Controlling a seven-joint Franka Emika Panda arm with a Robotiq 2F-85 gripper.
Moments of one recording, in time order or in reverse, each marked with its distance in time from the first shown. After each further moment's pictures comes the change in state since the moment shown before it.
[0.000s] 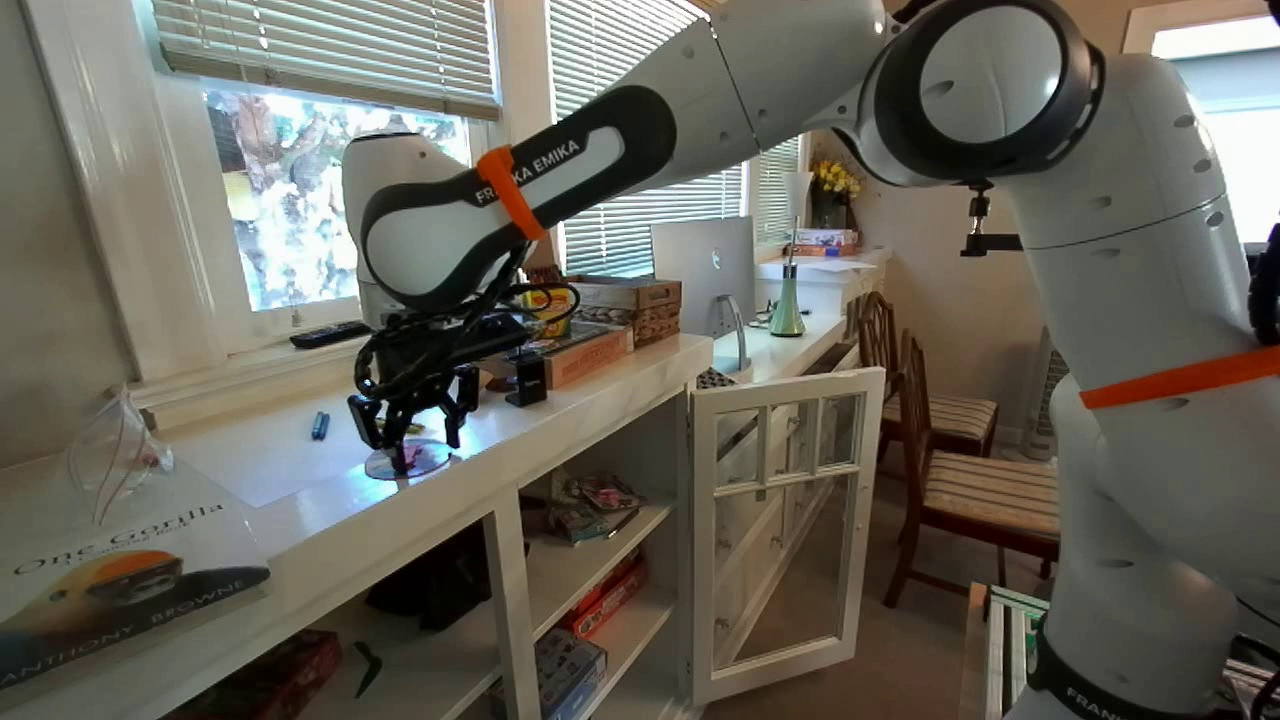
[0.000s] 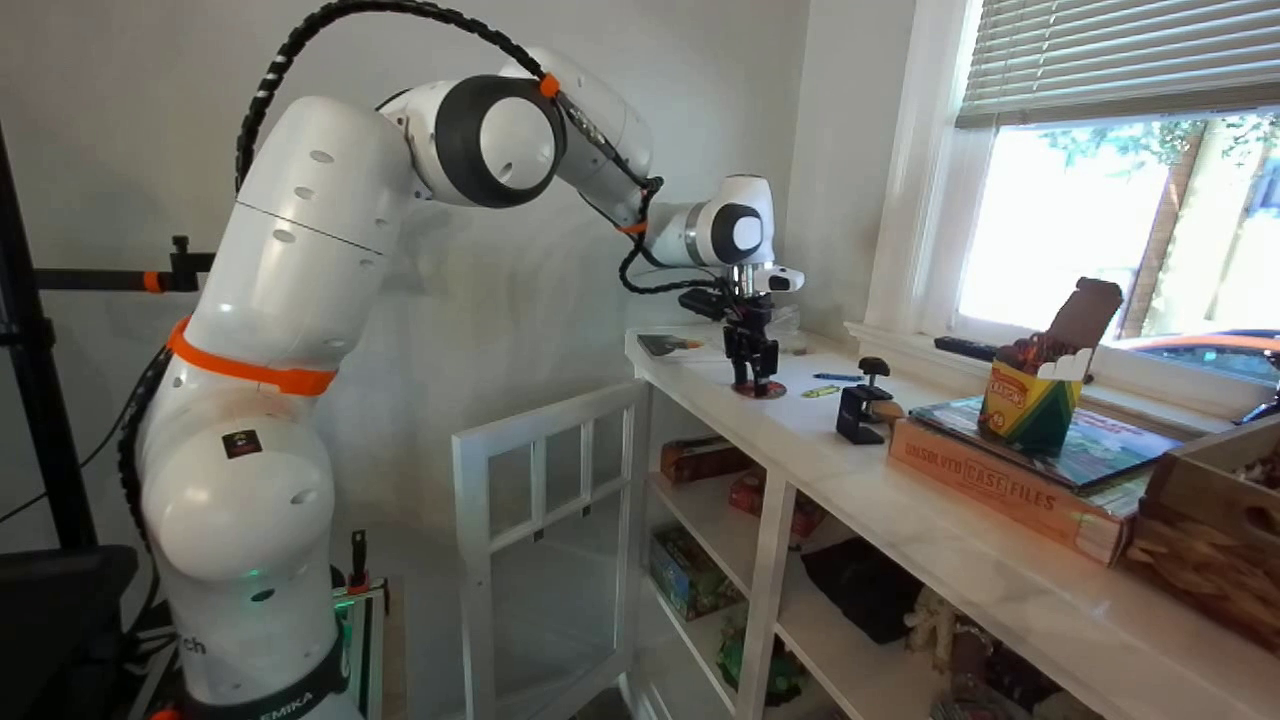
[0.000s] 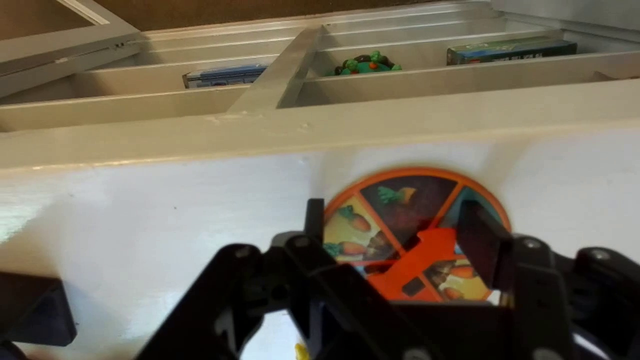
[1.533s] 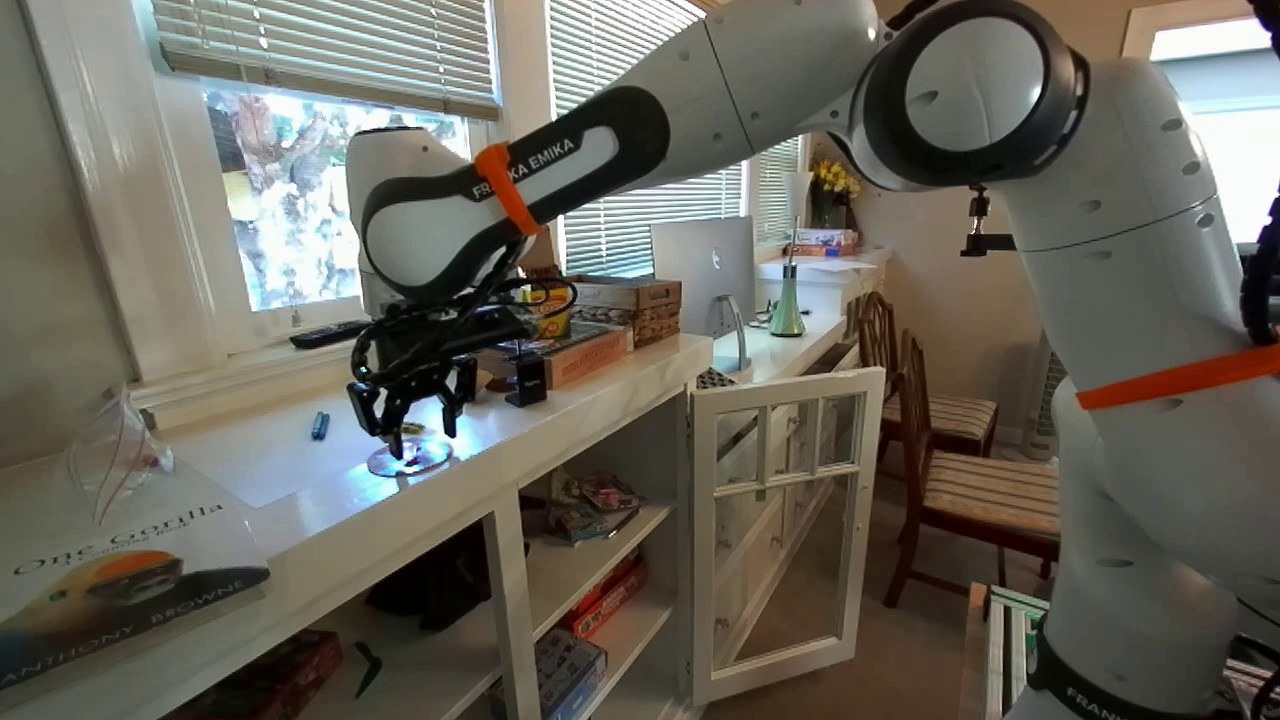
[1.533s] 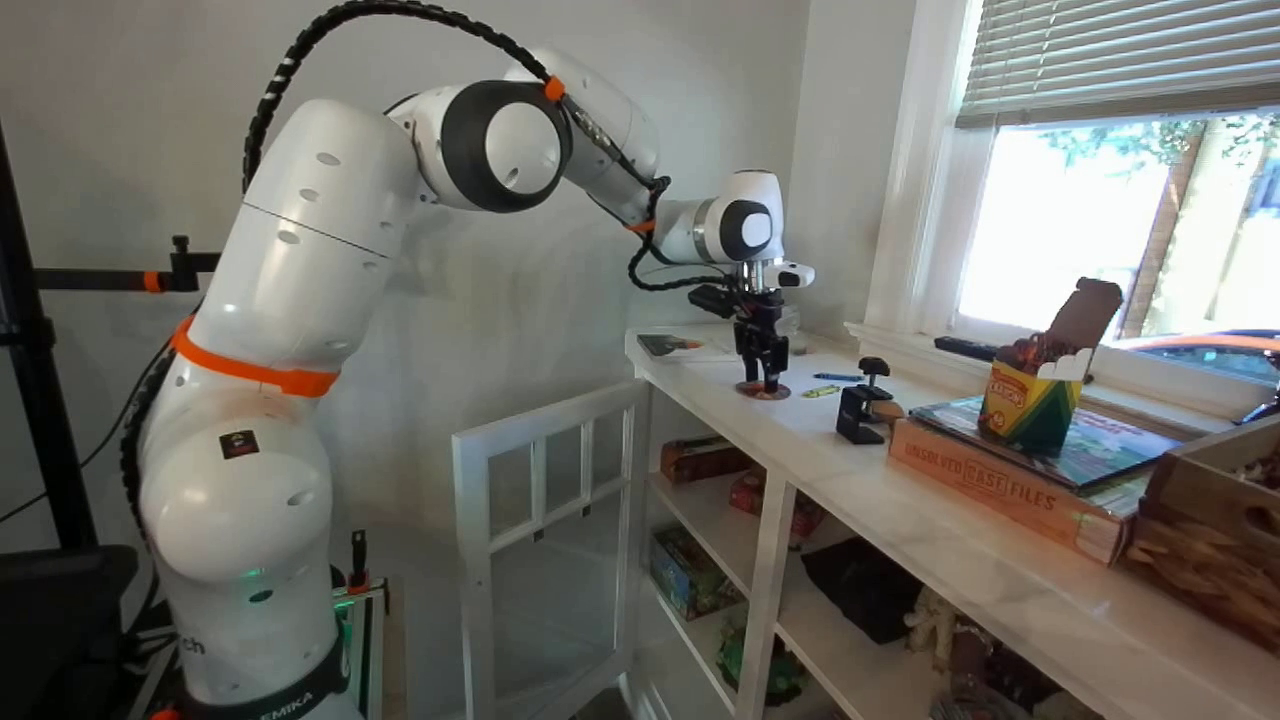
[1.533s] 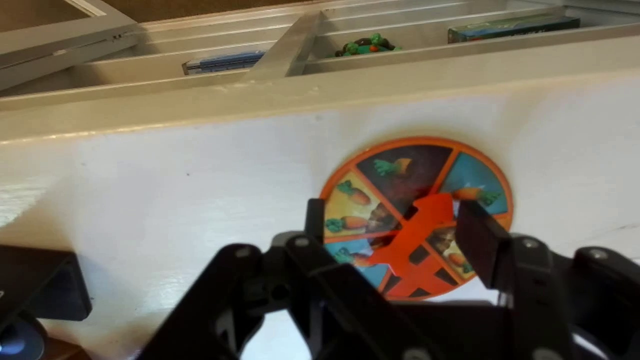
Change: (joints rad) arm -0.016 0.019 -0.001 0.043 0.000 0.001 0.007
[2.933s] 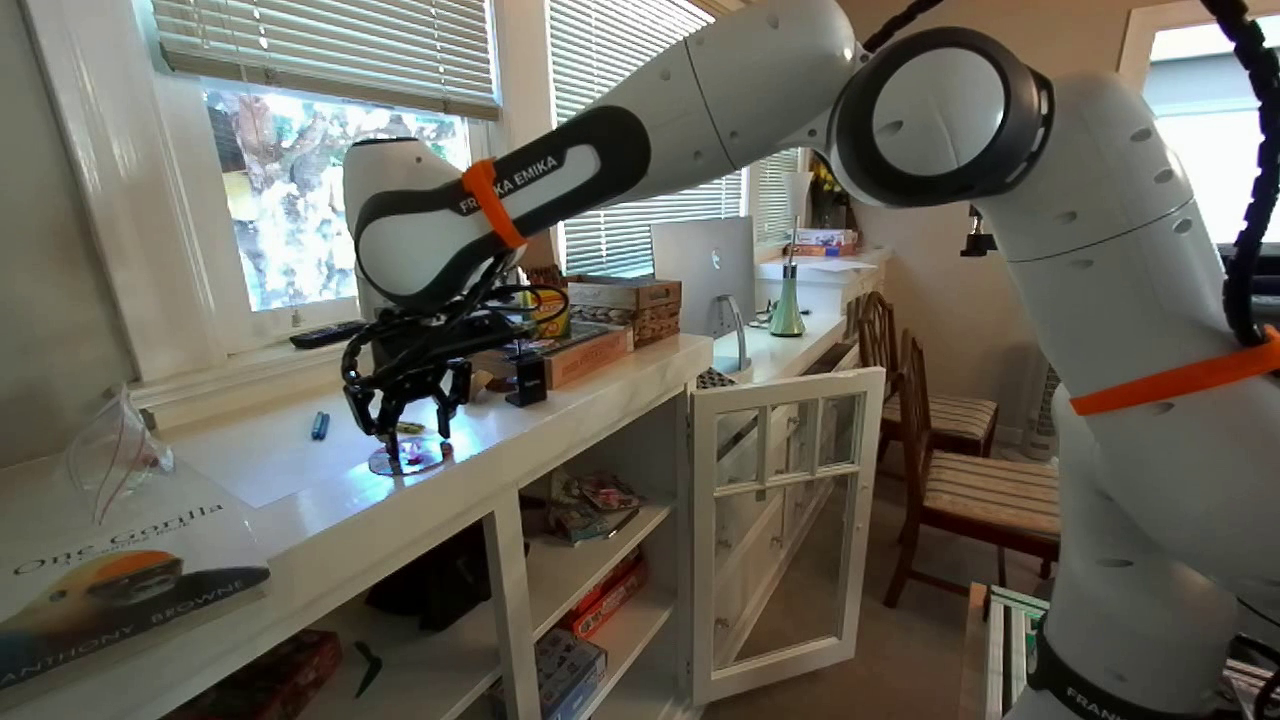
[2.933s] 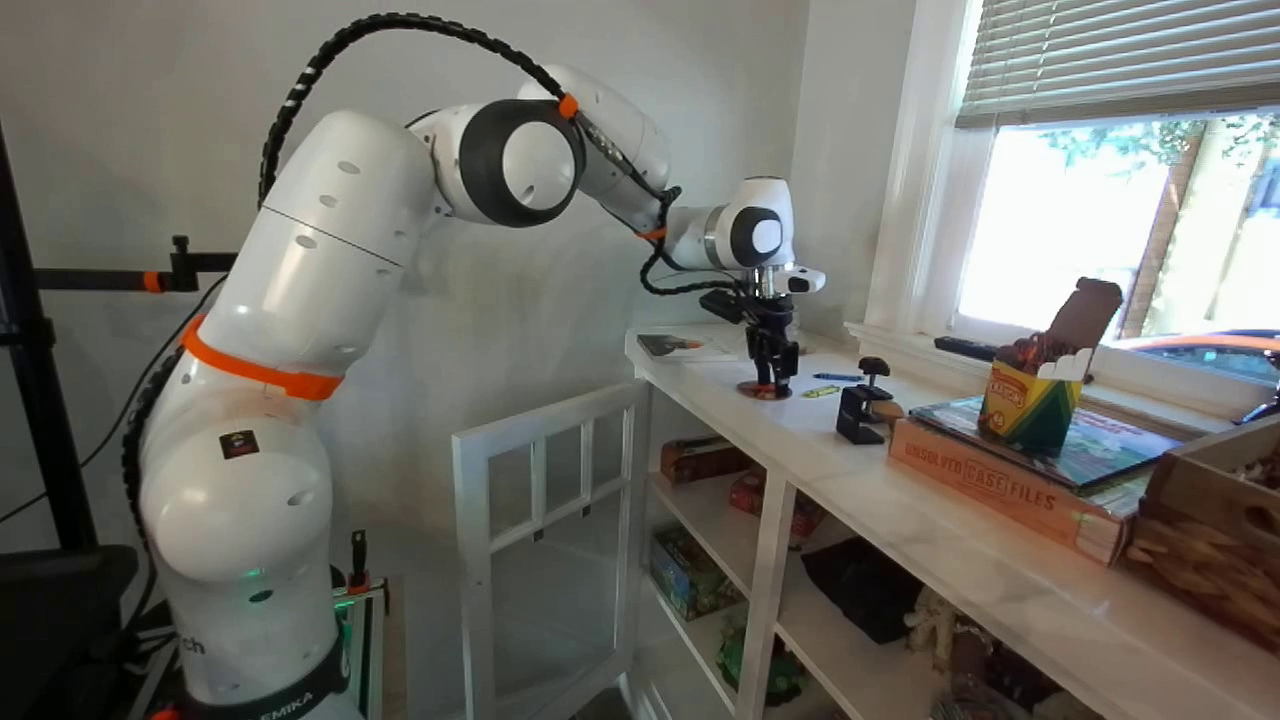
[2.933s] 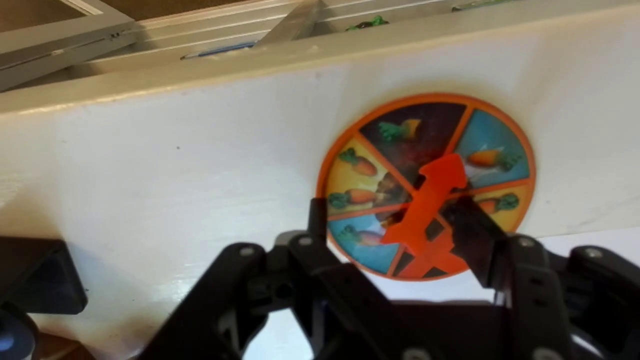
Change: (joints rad) arm 0.000 0.059 -0.018 0.070 0.000 0.001 0.029
